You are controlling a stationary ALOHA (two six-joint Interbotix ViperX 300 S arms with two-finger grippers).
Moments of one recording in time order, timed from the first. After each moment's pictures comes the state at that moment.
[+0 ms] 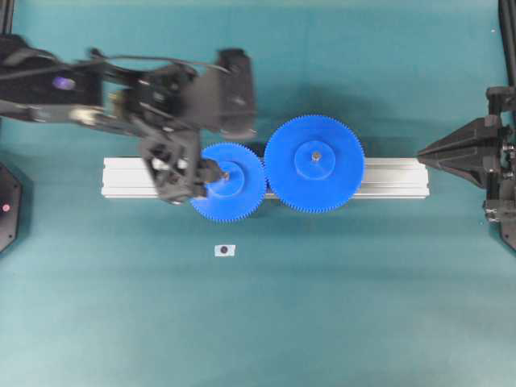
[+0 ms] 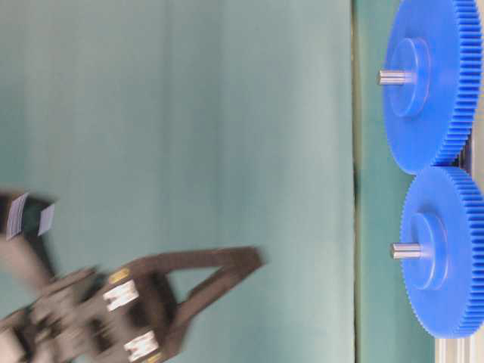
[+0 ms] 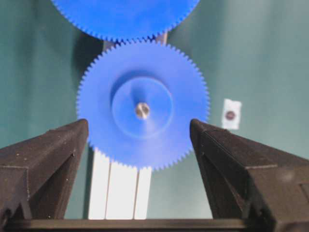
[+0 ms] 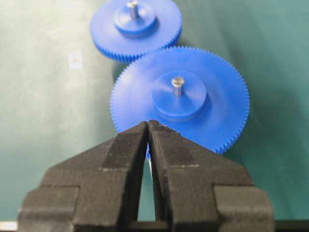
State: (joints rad) left arm 0.10 -0.16 0.32 0.02 0.76 -0.01; right arm -0.12 -0.99 1.19 0.02 0.23 0.10
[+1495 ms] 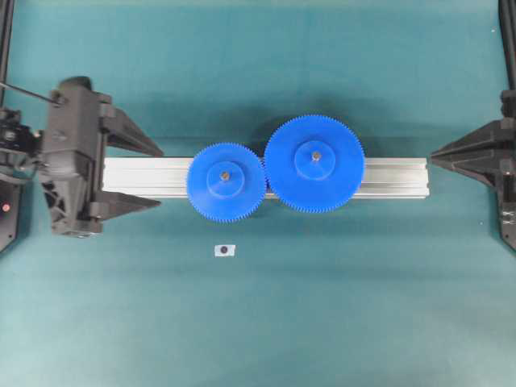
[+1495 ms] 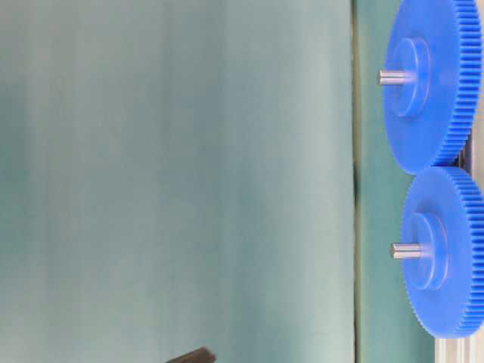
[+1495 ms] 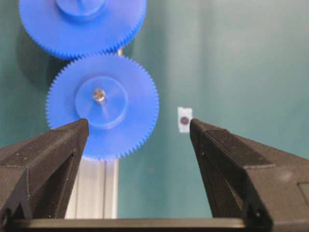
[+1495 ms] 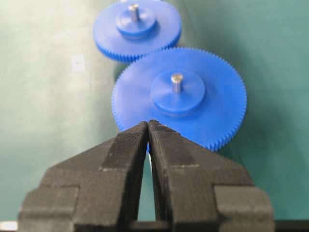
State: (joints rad) left arm -0.01 -0.60 0.78 0.02 0.35 -0.01; right arm -0.12 -1.14 1.27 0.02 0.24 0.10
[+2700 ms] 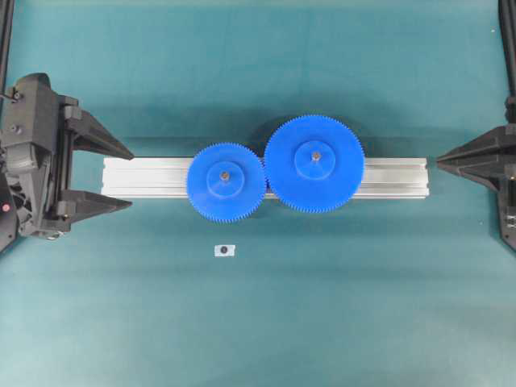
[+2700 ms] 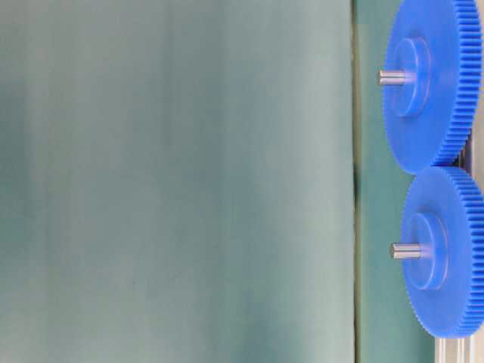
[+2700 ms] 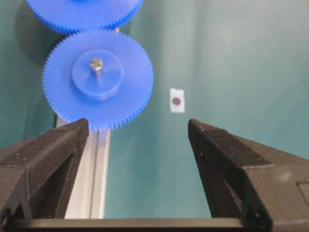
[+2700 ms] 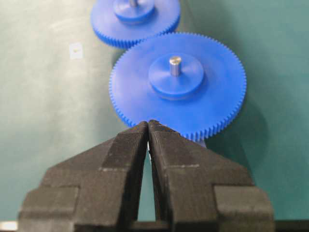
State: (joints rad) left arm -0.01 -0.73 0.89 0.02 0.37 -0.09; right arm -0.12 -1.18 1.31 0.02 0.24 0.10
